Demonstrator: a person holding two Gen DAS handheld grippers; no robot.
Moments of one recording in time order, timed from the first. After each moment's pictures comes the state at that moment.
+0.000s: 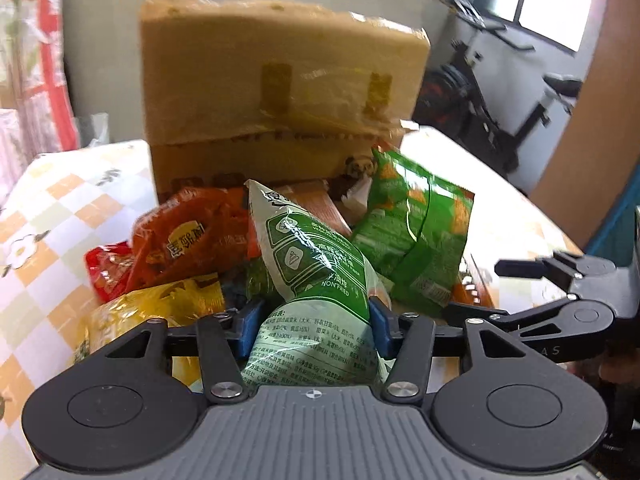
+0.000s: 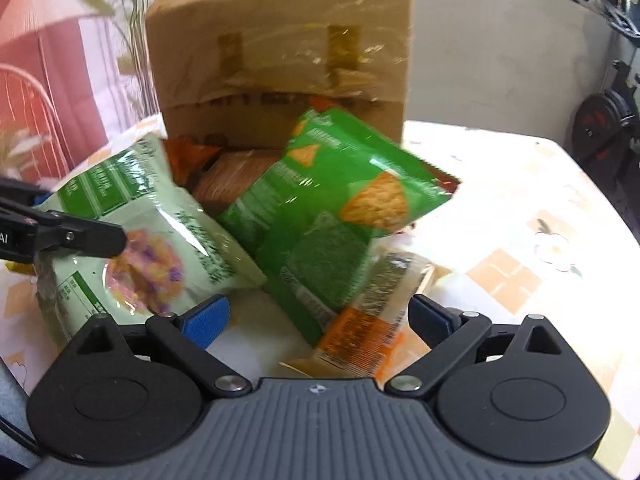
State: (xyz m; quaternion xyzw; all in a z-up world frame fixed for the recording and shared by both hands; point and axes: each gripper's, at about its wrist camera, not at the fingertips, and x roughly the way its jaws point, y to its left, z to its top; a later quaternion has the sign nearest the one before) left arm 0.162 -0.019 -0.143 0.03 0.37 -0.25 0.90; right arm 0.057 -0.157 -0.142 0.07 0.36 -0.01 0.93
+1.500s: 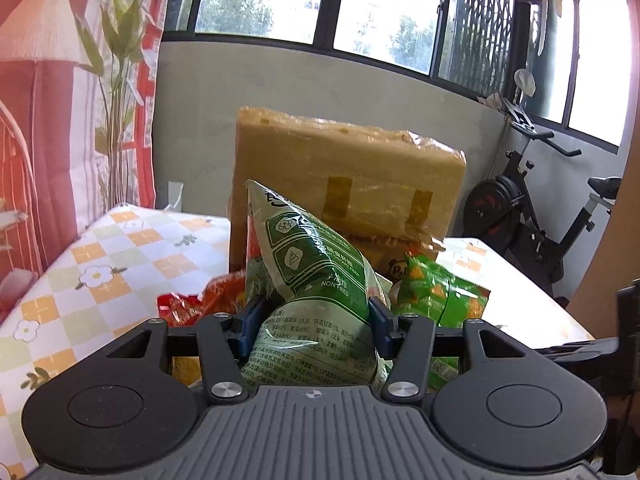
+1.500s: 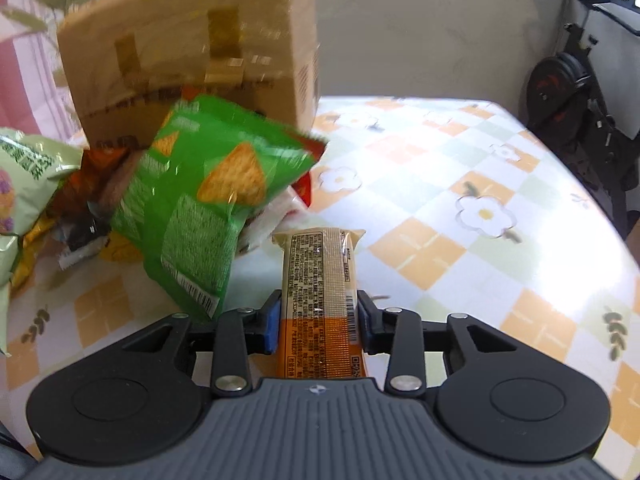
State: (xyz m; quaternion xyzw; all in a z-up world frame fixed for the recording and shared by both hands) left arm 0.106 -0.002 -0.106 -0.02 0.23 -0.14 0.96; right arm 0.056 -0.217 -0.147 0.11 0.37 -0.08 0.92
